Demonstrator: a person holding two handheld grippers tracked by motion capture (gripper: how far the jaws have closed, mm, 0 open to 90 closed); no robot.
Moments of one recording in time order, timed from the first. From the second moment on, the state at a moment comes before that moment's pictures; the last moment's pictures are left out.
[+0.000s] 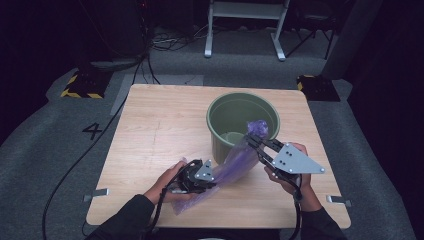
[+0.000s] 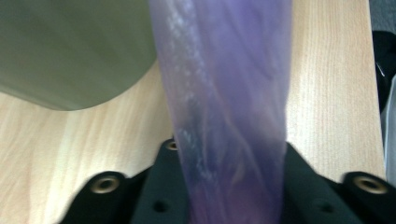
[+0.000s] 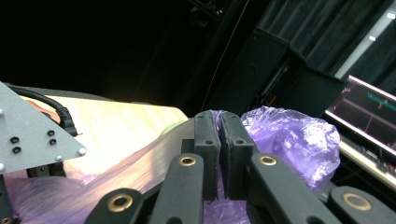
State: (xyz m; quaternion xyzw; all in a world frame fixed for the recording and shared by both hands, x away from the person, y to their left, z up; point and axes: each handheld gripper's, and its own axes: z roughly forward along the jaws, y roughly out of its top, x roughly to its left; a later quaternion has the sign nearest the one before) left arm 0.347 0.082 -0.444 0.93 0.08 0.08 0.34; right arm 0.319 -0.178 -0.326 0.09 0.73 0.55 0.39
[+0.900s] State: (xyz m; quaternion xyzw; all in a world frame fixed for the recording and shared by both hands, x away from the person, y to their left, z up) left arm 0.327 0.097 -0.401 0.86 0.05 0.13 0.50; right arm 0.415 -0.161 -0.317 0.22 0.84 0.44 0.25
